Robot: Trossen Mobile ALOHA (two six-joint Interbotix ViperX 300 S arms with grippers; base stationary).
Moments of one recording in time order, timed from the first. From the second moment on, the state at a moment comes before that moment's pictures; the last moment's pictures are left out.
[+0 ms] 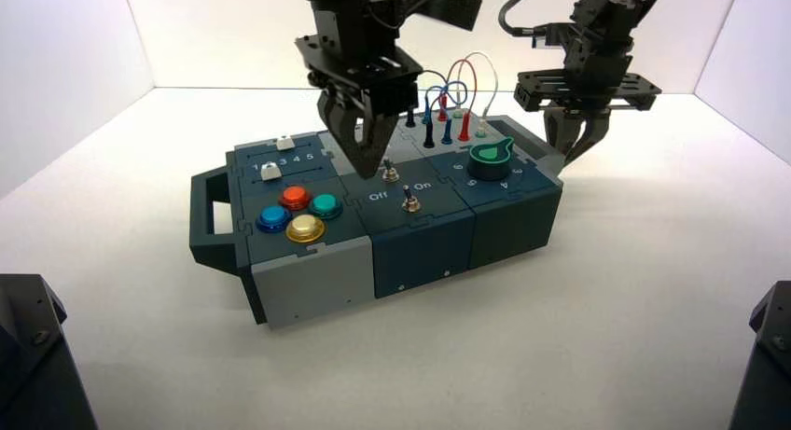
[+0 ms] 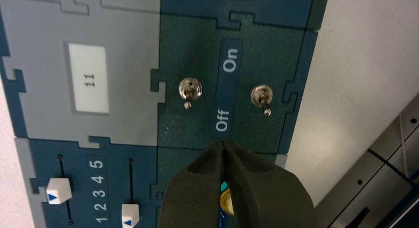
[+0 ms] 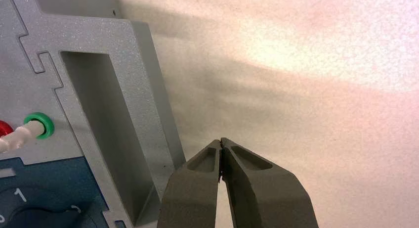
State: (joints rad) left arm -0.87 0.08 0.62 -0.09 0.84 0.28; right arm 0.25 0.19 0.67 0.06 0.60 0.06
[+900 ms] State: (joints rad) left arm -0.87 0.15 0.56 -0.09 0.81 0.31; right arm 0.25 0.19 0.67 0.06 0.60 0.06
